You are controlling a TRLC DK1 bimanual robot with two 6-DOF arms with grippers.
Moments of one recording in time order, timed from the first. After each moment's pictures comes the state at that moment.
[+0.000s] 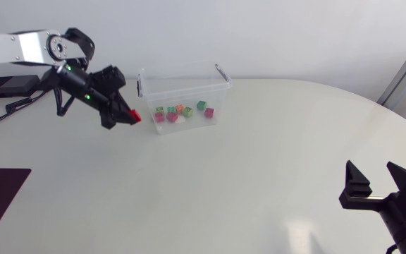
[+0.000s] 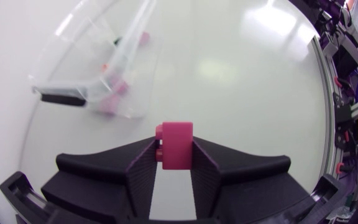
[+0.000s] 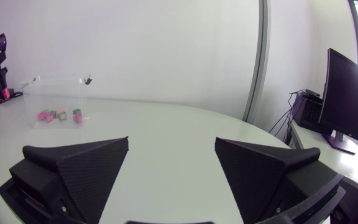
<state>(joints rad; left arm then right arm) -0.07 1.90 1.55 -0.87 0.47 1.07 -0.06 0.06 0.07 -0.16 0.11 -0.08</state>
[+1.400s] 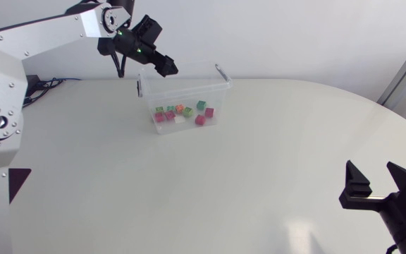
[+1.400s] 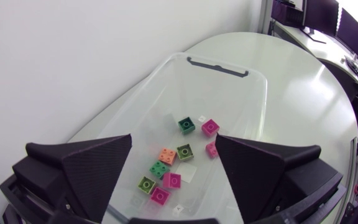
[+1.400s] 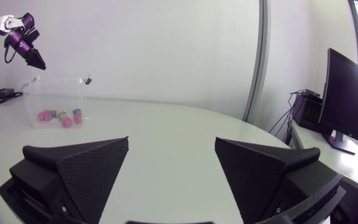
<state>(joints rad) -0.21 2.27 2.18 -0.67 0.35 0.50 -0.06 0.06 0.07 -0.16 0.11 -0.08</state>
